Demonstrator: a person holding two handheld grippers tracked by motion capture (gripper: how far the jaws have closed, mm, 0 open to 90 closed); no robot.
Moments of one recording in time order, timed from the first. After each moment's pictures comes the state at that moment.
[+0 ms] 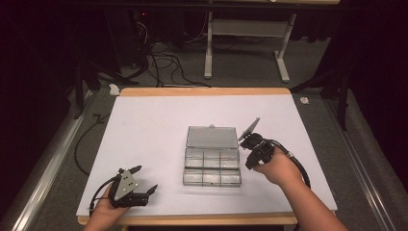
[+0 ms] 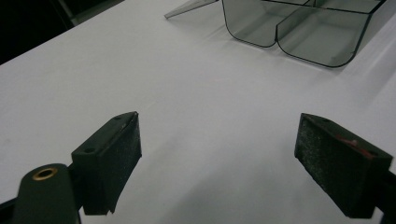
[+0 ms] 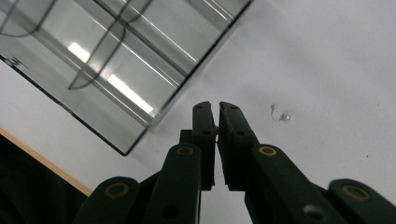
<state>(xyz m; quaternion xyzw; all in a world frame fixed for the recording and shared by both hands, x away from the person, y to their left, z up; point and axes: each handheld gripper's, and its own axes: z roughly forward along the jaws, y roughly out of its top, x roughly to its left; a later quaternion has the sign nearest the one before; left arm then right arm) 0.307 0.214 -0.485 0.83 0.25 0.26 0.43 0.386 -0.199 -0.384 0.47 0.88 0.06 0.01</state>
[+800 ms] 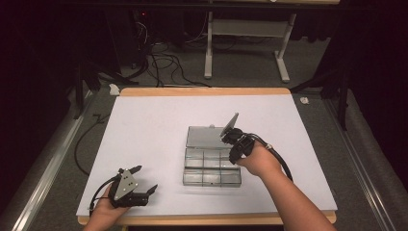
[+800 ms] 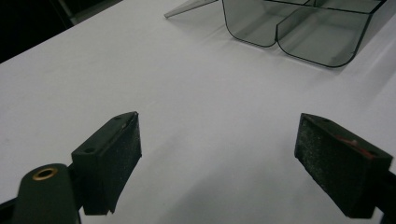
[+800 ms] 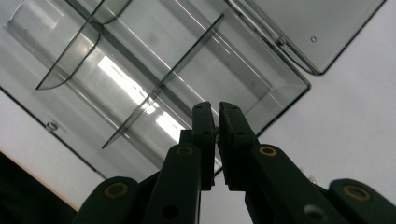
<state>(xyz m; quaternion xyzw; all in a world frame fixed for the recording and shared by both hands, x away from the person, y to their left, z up) 0.307 0.214 -0.485 0.83 0.25 0.26 0.43 0.413 -0.152 -0.393 0.44 0.89 0.06 0.00</state>
